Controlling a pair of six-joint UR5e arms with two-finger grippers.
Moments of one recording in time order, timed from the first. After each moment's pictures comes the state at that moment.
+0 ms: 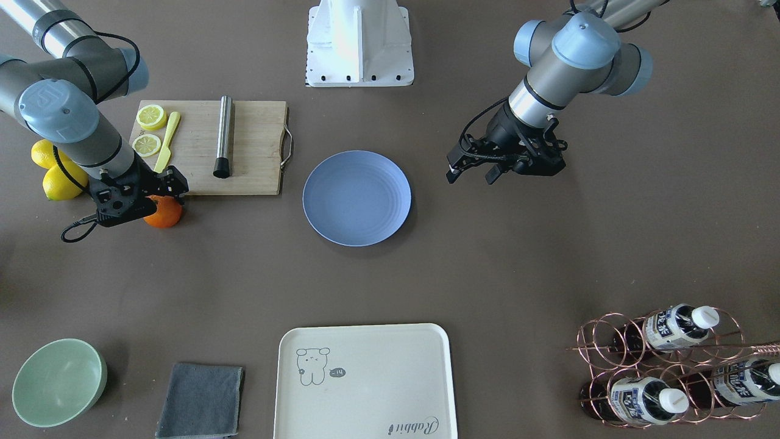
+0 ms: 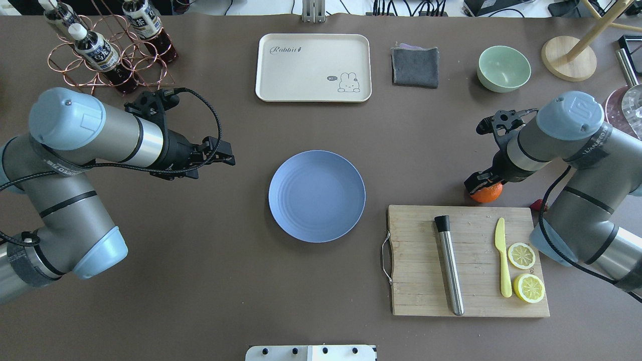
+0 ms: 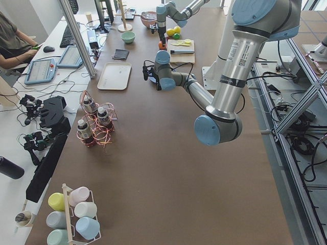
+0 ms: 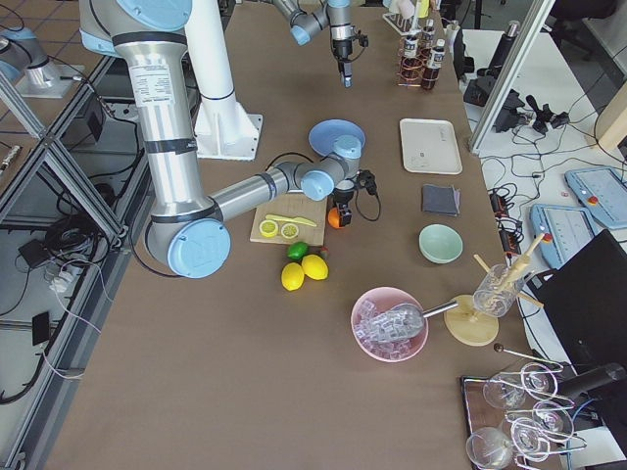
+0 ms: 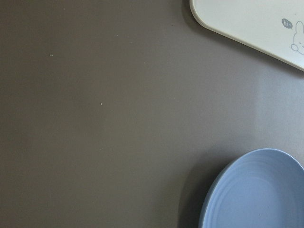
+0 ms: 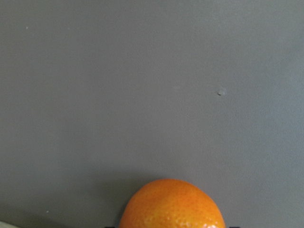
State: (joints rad) left arm -0.68 -1.92 -1.80 -2.13 -2.02 -1.46; right arm 0.78 -1.40 1.73 -1.30 2.08 0.65
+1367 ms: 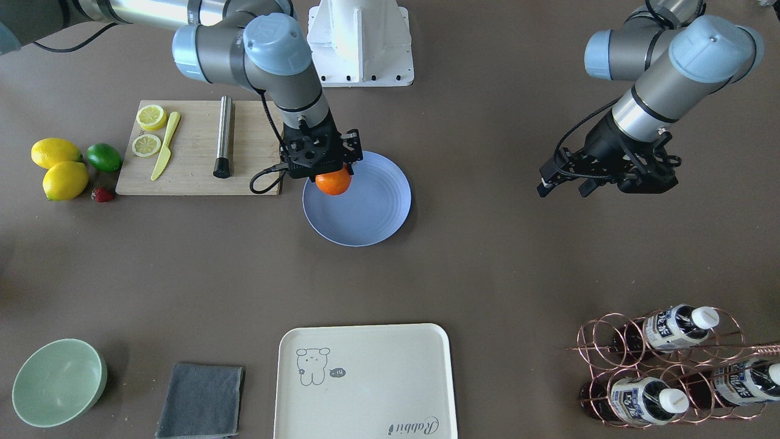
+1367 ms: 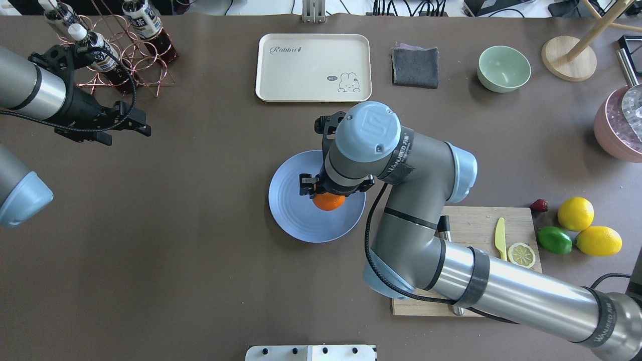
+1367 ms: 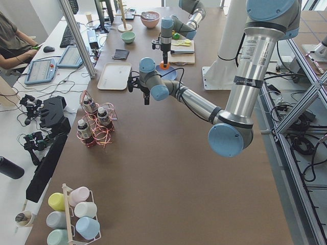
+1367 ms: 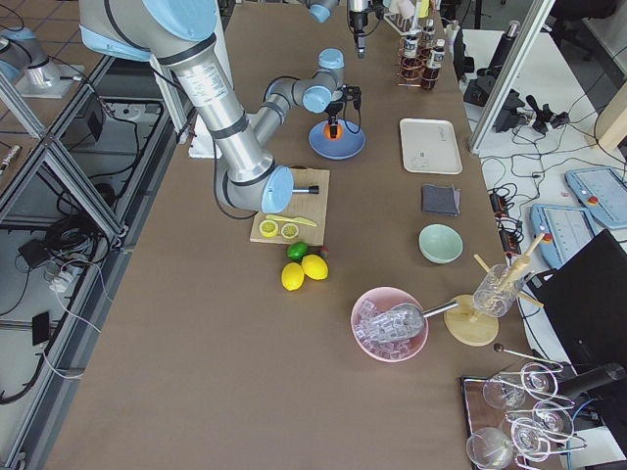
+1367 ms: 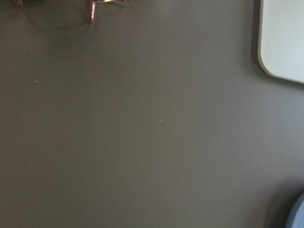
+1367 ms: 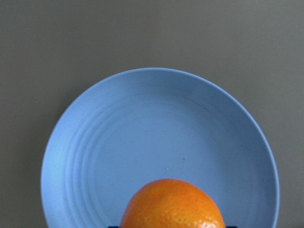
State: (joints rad) left arm -0.96 -1.79 -1.81 -1.99 -2.23 -1.10; right arm 0.49 -0.84 1.62 -1.49 1.88 1.17
